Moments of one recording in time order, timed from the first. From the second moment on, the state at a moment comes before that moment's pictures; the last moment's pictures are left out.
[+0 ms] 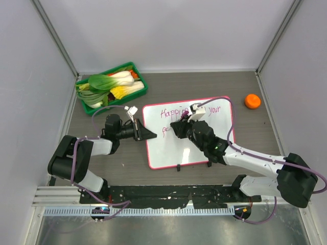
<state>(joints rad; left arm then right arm) -0.28 1.53 0.44 0.76 0.95 -0.74 0.87 1.19 0.62 0.33 0.31 0.58</state>
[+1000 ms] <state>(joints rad) -0.28 1.53 0.44 0.76 0.95 -0.74 0.87 1.17 0.63 0.32 0.39 0.57</state>
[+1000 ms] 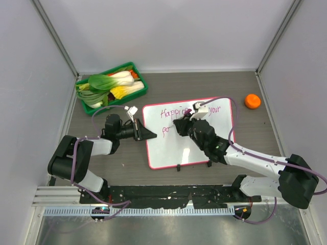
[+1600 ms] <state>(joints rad) -0.28 1.53 0.44 0.76 0.95 -0.74 0.87 1.18 0.63 0.31 0.35 0.58</state>
